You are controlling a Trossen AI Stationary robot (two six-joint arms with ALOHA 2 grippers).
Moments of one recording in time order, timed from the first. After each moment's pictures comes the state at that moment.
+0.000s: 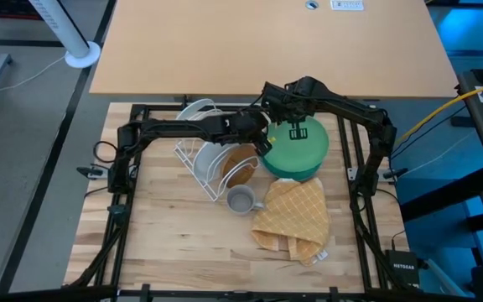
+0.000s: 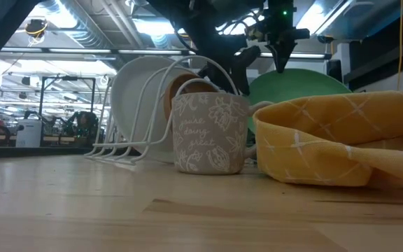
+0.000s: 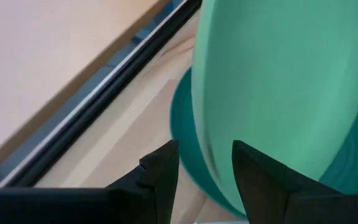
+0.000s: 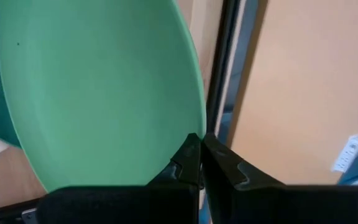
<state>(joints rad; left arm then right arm) 0.23 2.02 1.71 -0.43 -0.35 -0.20 -0.39 1.80 1.91 -1.57 0.42 -0.49</state>
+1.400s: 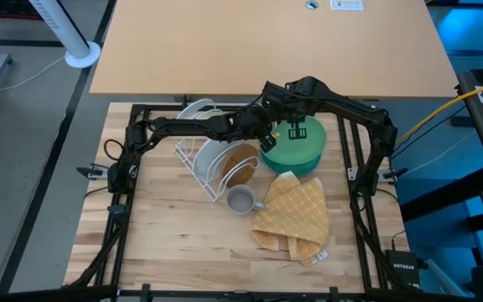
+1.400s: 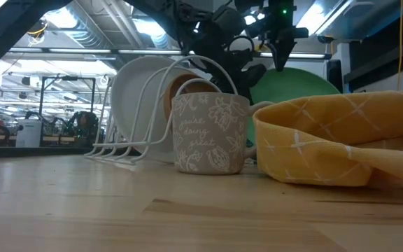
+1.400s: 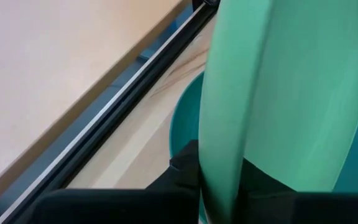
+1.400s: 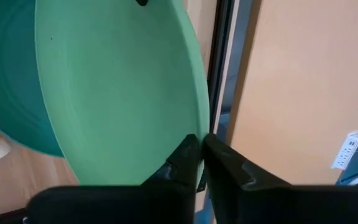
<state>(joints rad) 0.26 2.11 1.71 -0.24 -0.33 -0.09 -0.39 1.80 1.91 -1.55 0.42 -0.47</state>
